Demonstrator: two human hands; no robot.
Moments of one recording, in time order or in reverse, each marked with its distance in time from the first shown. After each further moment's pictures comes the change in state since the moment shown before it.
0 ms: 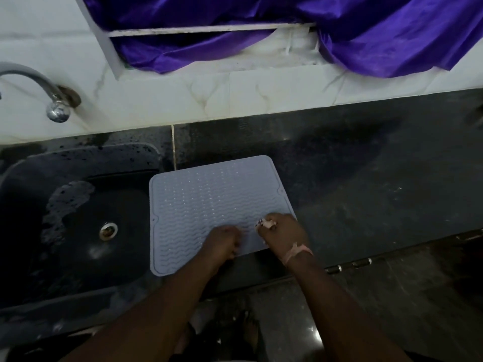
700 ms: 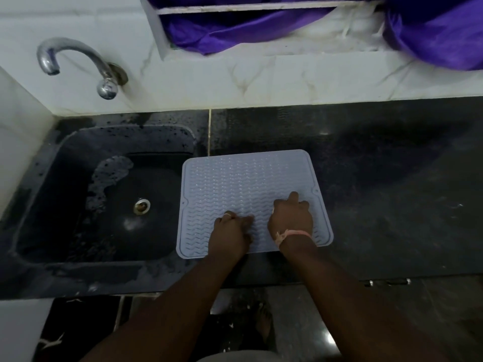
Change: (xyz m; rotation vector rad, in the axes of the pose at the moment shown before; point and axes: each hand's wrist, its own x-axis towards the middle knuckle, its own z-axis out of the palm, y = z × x) left_hand 0.008 -0.032 -0.025 0.723 0.276 0.253; right_hand 0.030 -0.054 0.038 -0.671 -0.058 -0.083
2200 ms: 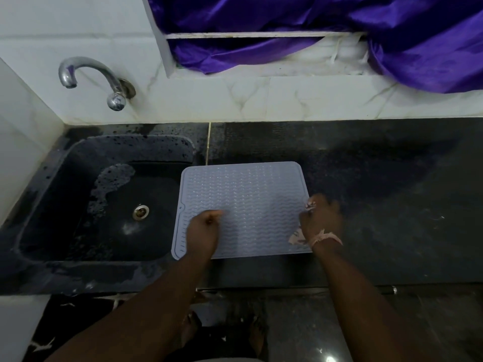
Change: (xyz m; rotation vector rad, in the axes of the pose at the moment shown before) left_hand -0.010 -0.009 -0.034 -0.635 0.291 -0.213; right_hand 0.006 0.088 -0.024 0.466 0.166 0.238
